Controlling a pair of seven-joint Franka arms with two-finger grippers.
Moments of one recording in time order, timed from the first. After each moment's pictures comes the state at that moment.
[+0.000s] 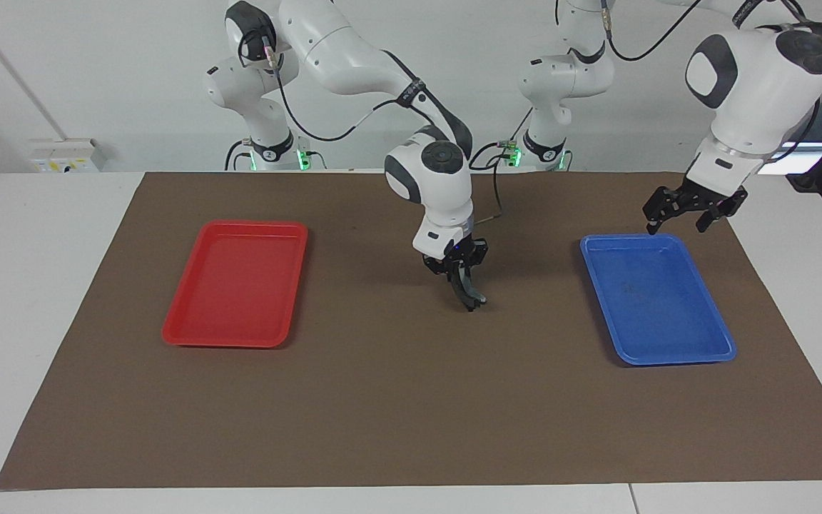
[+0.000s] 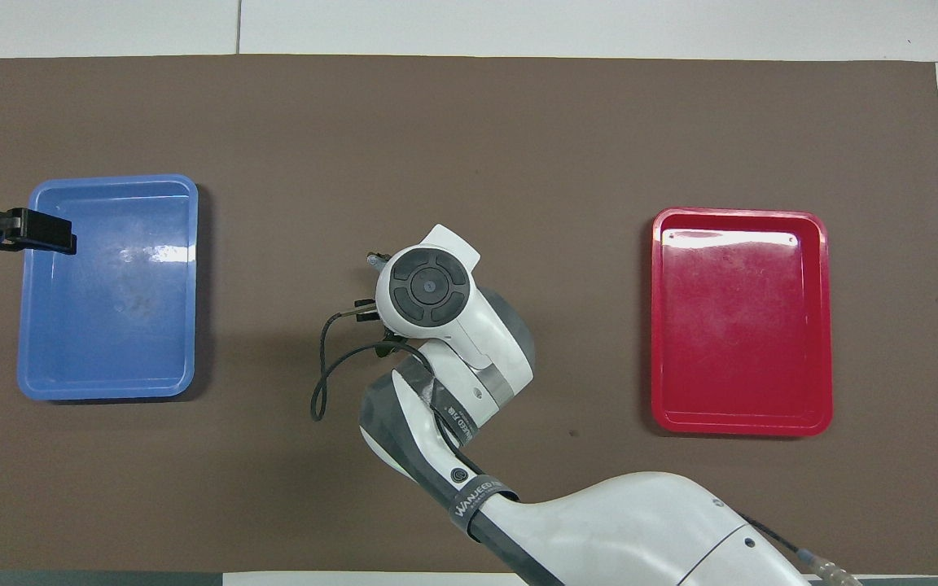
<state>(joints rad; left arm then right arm) 0.02 -0.03 -0.03 -1.73 0.03 1.73 0.04 0.68 0.53 0.05 -1.63 0.09 2.33 0.54</state>
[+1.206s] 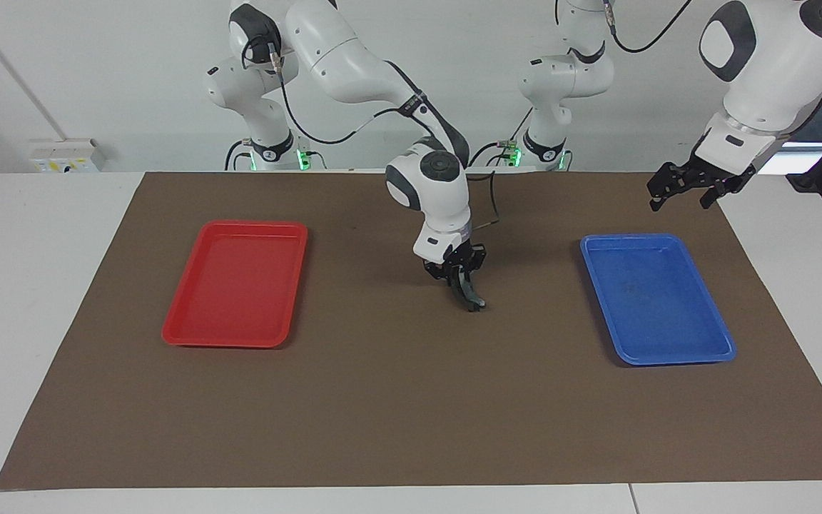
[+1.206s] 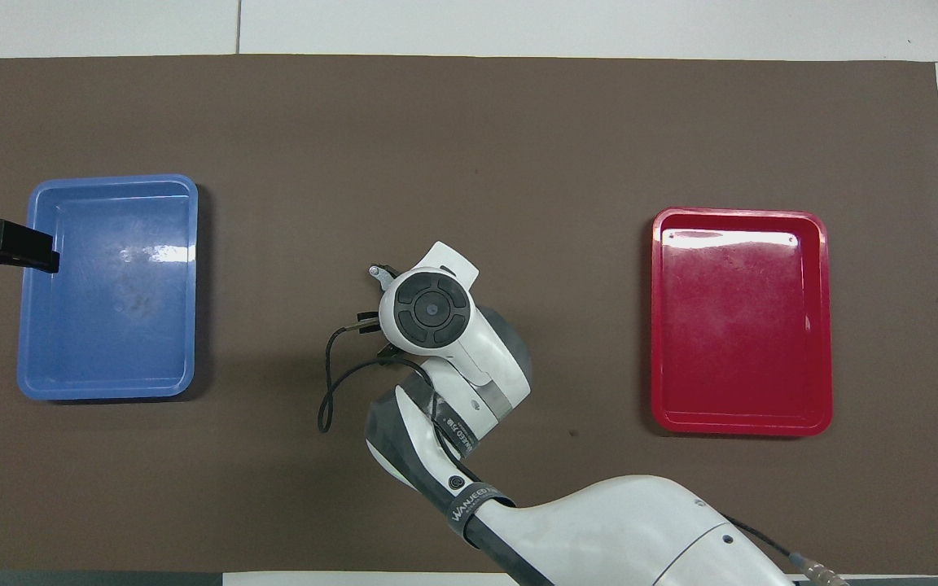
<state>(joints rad) 0.03 -0.03 -0.04 -1.69 0.03 1.61 0.04 0.70 0.53 0.05 -1.71 0.09 2.41 0.54</state>
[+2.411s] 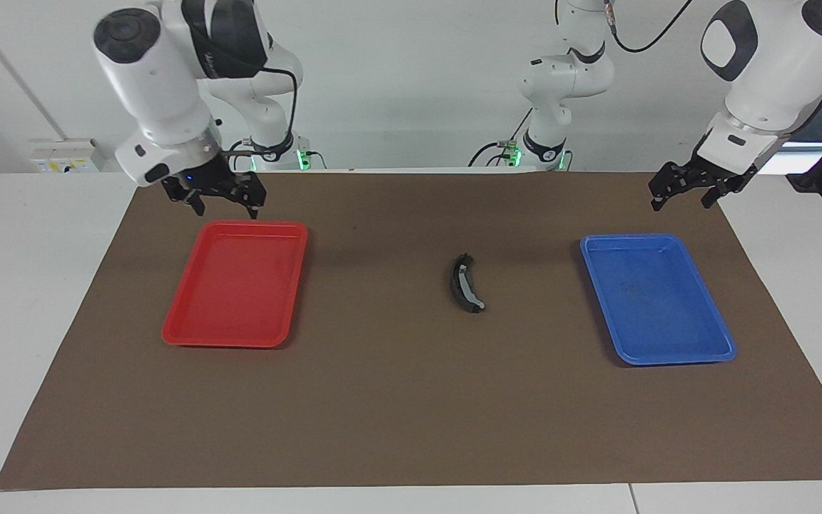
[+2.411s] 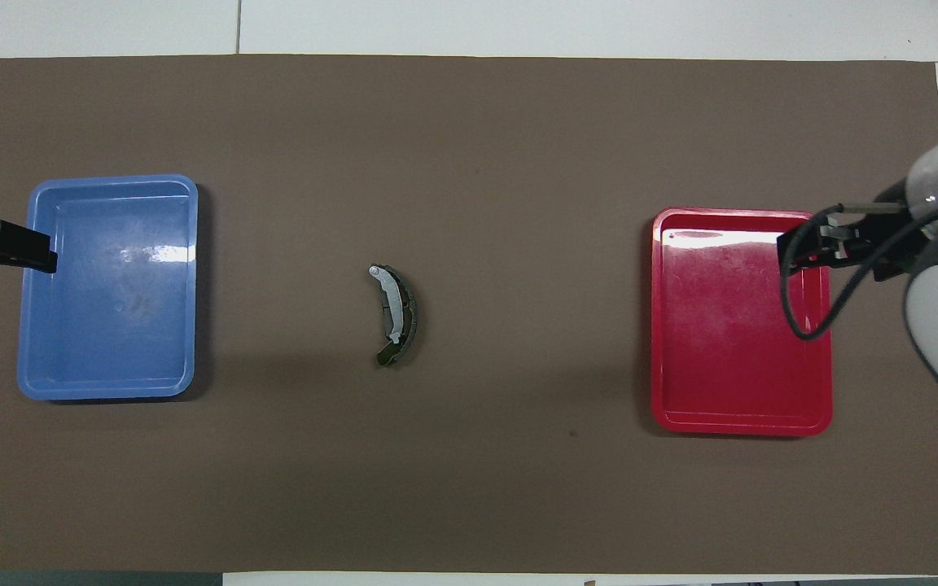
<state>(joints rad) 0.03 -0.03 -0.04 -1.69 0.03 1.61 0.04 0.07 -0.03 -0.02 -1.65 -0.01 1.49 0.12</state>
